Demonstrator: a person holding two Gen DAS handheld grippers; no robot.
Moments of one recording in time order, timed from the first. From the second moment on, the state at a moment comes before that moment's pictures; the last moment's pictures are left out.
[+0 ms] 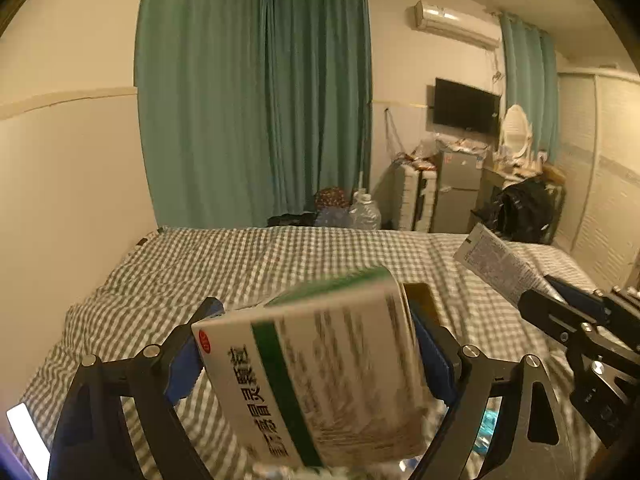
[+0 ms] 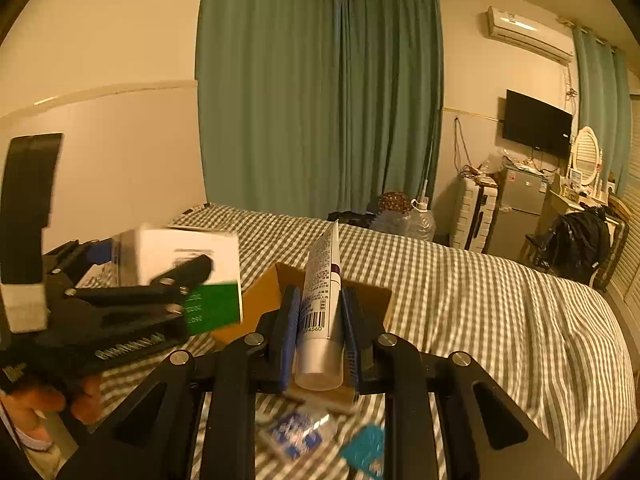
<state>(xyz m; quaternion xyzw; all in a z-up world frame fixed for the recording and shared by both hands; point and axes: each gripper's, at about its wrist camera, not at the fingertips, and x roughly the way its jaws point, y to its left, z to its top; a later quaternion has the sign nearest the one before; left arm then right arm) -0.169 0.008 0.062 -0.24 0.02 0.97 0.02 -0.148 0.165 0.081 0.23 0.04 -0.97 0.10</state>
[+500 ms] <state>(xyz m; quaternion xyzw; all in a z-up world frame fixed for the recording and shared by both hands) -0.299 0.031 -0.045 -0.32 0.03 0.95 0.02 -0.297 0.185 -0.041 0.33 0.00 -0.94 0.10</state>
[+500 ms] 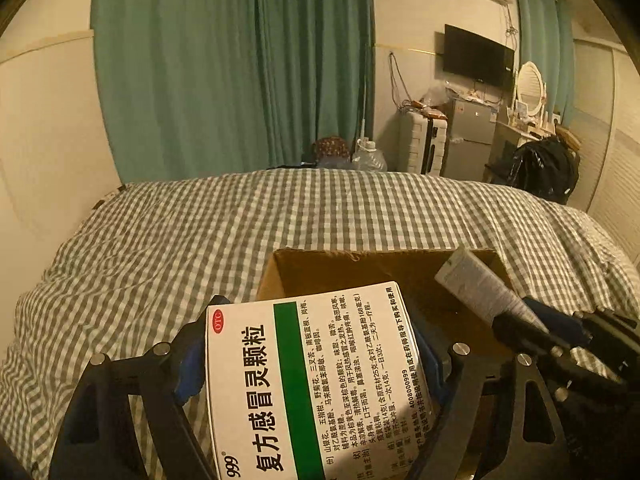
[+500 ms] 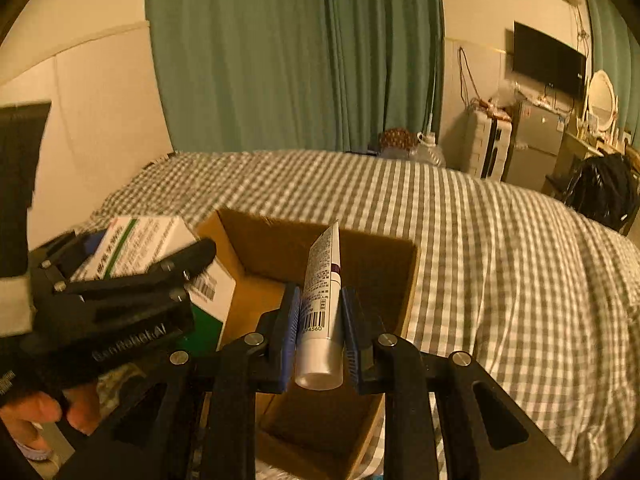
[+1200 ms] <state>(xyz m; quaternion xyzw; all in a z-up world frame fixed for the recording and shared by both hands) -0.190 0.022 0.027 -0.27 0.02 0.96 0.00 -0.163 0.223 0.040 0.27 -0.01 -0.96 0.07</state>
